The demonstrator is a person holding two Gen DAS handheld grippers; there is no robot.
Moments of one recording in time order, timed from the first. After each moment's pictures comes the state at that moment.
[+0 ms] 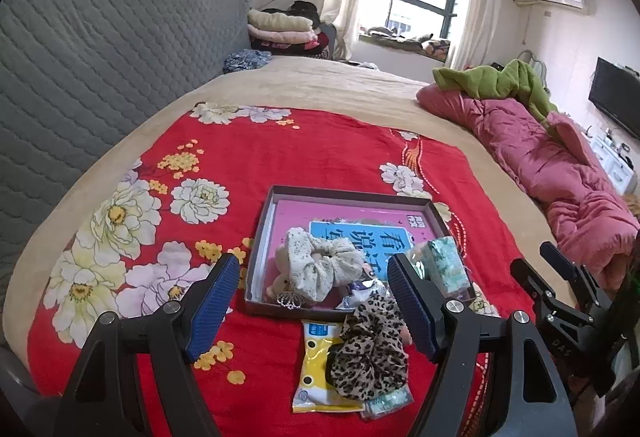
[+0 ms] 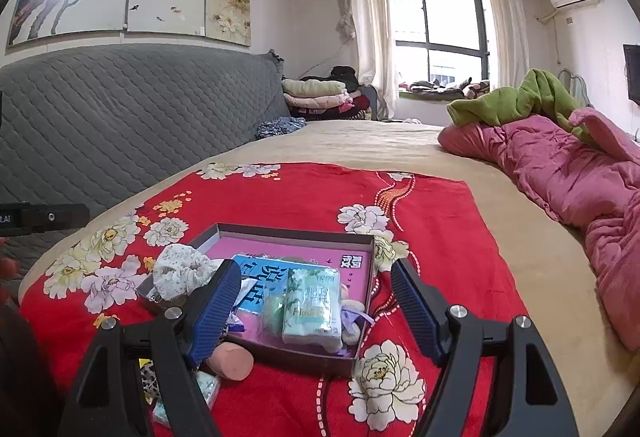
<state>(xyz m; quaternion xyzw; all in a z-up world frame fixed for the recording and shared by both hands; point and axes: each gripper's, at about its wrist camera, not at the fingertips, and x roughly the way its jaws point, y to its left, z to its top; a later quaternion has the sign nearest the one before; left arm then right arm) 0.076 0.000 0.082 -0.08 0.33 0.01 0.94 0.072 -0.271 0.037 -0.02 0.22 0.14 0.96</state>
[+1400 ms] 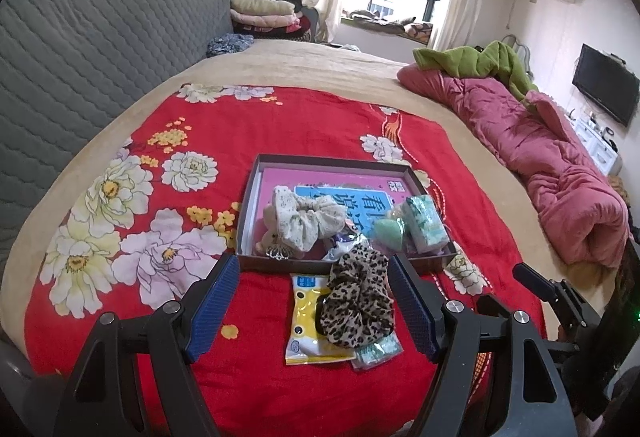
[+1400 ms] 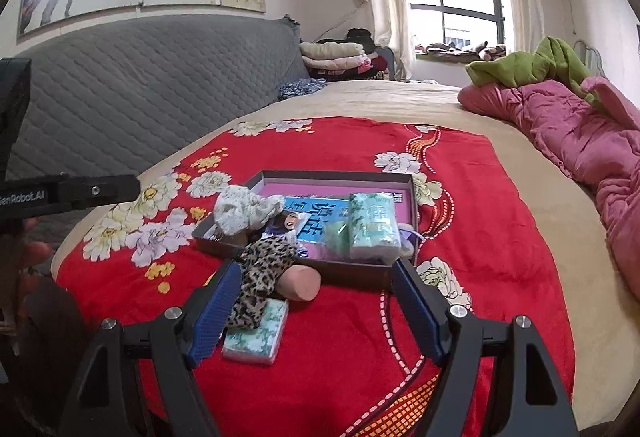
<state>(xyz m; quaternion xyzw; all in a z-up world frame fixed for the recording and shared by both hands) 0.034 -0.003 0.075 -0.08 0.36 -0.03 0.93 0.008 -0.238 0.027 -0.01 0.29 0.17 0.94</state>
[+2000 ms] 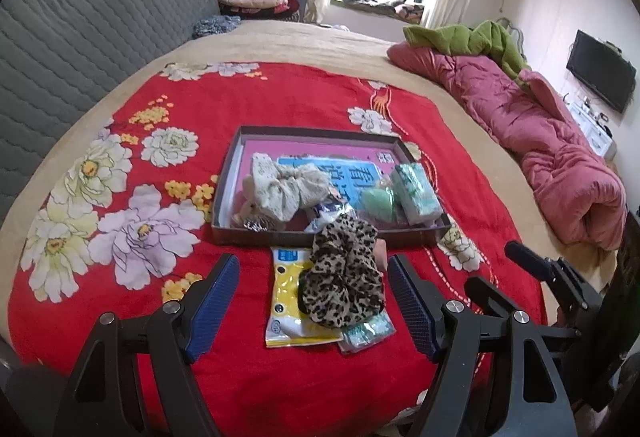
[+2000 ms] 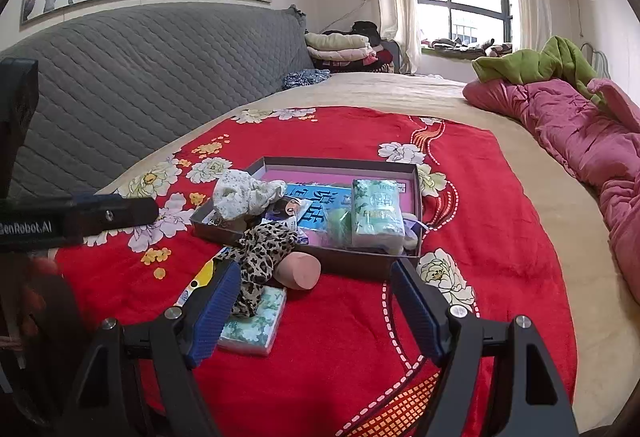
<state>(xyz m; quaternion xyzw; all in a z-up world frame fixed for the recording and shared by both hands) 0.036 -0.019 0.047 -0.08 0.39 -0.05 0.92 0.013 -0.236 0.014 -0.02 0.31 0.18 0.93</state>
